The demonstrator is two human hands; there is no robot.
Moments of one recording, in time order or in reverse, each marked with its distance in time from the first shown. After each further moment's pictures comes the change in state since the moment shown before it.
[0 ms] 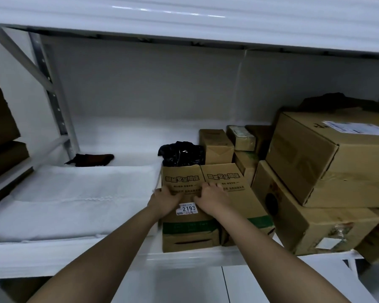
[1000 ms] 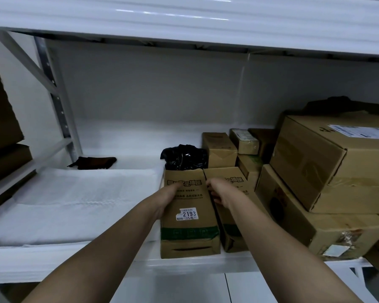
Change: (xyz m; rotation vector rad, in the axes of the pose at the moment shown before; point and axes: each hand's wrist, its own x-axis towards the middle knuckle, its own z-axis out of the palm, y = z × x) left_hand 0.003 0.013 -0.017 -0.751 -0.211 -0.186; right_hand 0.013 -0.003 -0.038 0.986 -0.171 0.378
